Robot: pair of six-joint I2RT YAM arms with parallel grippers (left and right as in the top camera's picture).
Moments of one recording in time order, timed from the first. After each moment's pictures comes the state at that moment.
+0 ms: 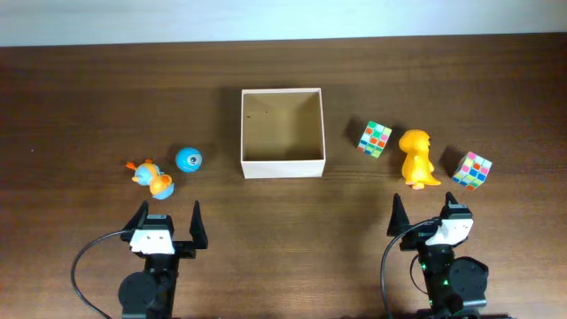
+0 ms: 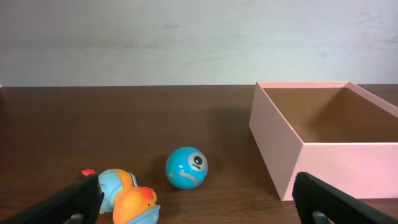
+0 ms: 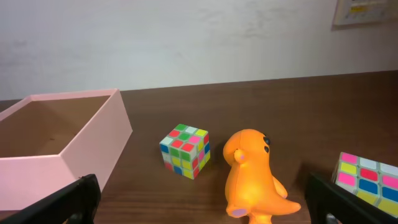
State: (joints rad) left arm -0.04 0.01 0.02 -0.08 -0.01 -0.02; right arm 0.05 0.01 0.03 -0.11 0.02 0.11
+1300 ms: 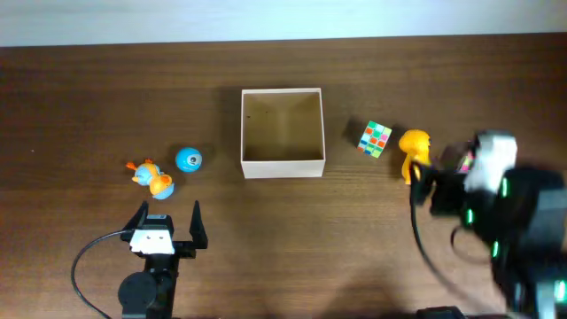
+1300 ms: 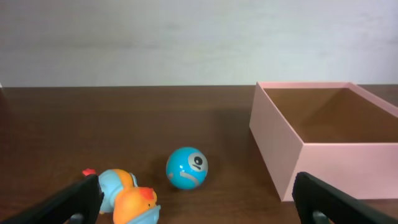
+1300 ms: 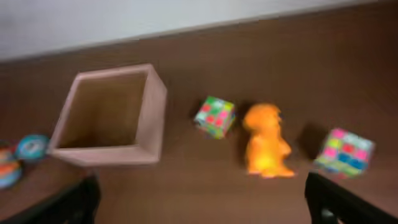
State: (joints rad) left arm -0.04 0.01 0.02 -0.08 -0.01 -0.02; right arm 0.05 0.86 1.19 -0.96 -0.09 0.18
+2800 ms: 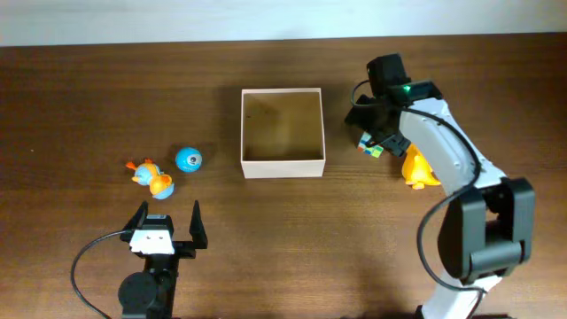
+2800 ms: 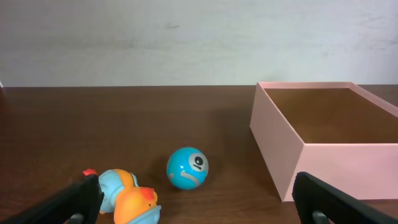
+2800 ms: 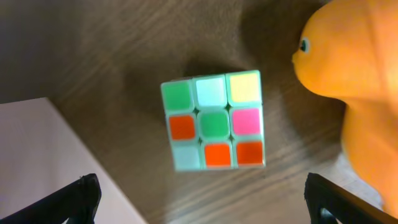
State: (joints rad) left arm -0.04 0.01 0.02 -0.08 -0.01 -0.02; right arm 0.18 1.94 1.55 -0.90 0.07 0.83
